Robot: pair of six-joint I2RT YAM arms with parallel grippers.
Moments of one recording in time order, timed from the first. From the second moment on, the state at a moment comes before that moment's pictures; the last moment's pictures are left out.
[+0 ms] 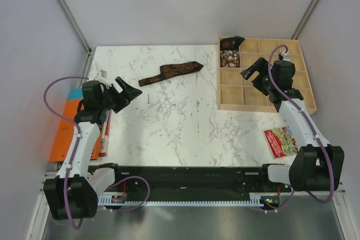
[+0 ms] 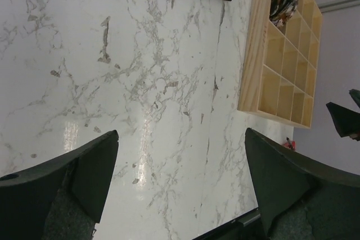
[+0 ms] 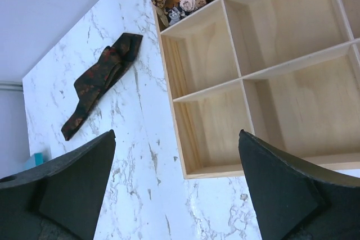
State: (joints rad) left arm 0.07 1.01 0.76 -0.30 0.46 -0.66; right arm -0.01 1.29 0.98 -0.21 -0.13 0.68
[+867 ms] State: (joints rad) left arm 0.07 1.57 1.10 -0.31 0.29 -0.52; right arm 0.21 1.34 0.98 -0.28 -0.23 0.52
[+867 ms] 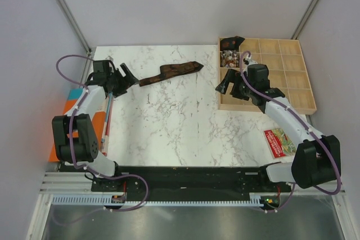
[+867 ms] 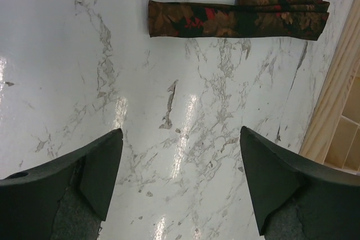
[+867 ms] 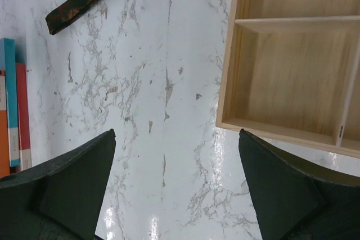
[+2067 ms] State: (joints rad) left arm -0.04 1.95 1.37 -0.30 0.11 -0.48; right arm 0.32 1.33 0.94 -0.27 -0.15 0.52
